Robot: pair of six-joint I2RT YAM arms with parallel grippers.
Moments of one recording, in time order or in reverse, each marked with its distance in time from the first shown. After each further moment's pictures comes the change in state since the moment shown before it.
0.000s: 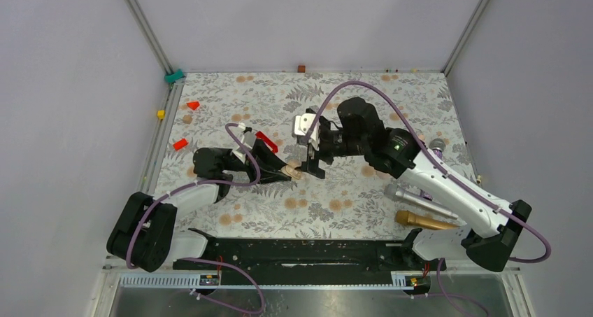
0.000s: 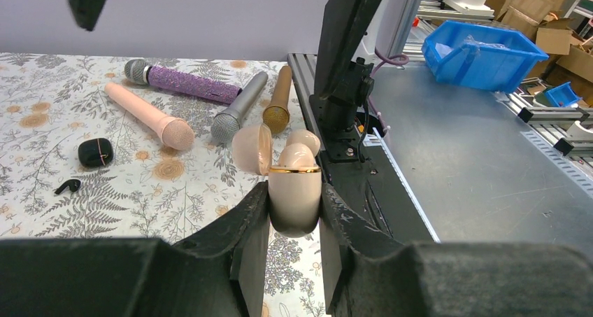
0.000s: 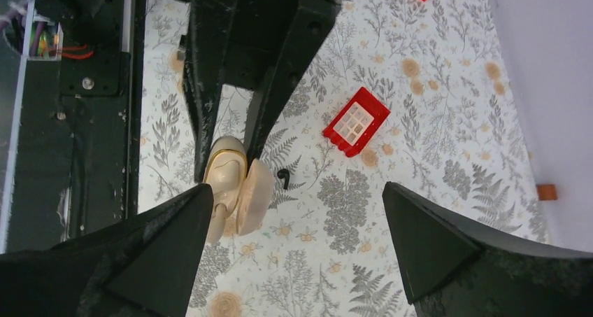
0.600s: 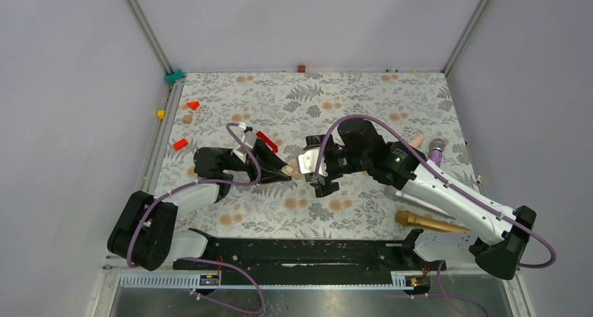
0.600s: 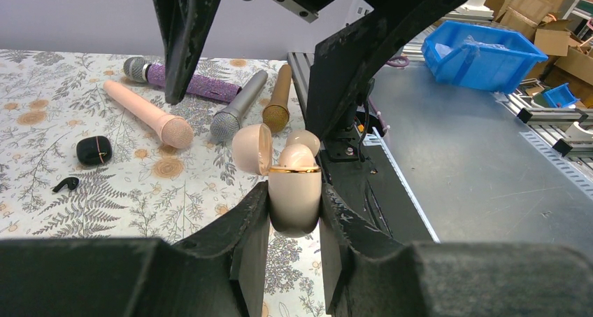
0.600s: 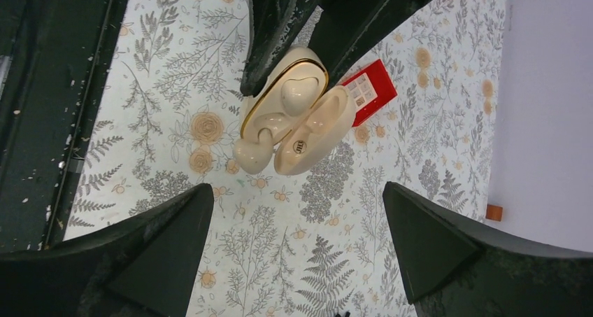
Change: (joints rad) left arm 0.000 0.011 0.002 -0.001 0.000 0.000; right arm 0.013 -0.095 -0.160 -0.110 -0.018 -0.428
